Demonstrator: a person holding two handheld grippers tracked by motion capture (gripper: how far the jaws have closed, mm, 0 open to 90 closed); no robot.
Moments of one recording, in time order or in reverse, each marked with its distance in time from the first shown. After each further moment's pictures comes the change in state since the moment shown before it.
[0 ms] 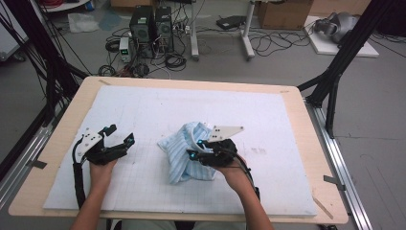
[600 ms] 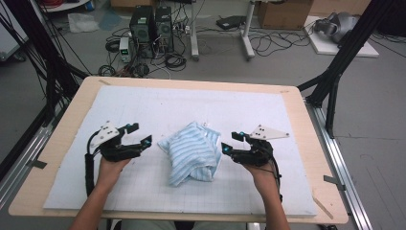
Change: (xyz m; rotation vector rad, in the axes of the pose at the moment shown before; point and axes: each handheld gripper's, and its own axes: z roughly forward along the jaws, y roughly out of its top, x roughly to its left) left arm -0.060 0.041 0.027 0.104 -0.328 0.028; right arm -0.033 -0.039 -0.075 -0.133 -0.262 0.190
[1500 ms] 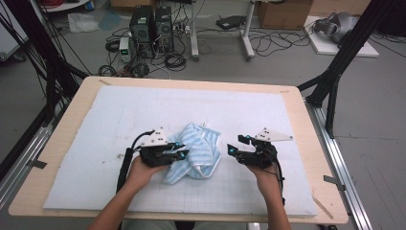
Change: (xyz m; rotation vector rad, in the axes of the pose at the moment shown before) left arm -0.046 0.001 0.053 0.211 -0.255 0.102; right arm -0.012 -0.017 -0.002 0.024 -0.046 0.054
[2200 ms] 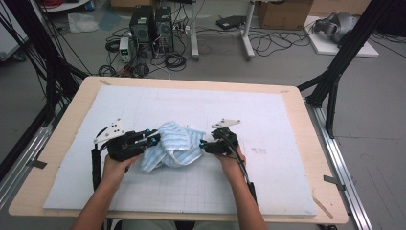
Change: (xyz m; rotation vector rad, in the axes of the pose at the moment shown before) left arm 0.031 -0.011 -0.063 -0.224 0.078 -0.105; right arm 0.019 0.011 0.127 0.278 -0.114 -0.061
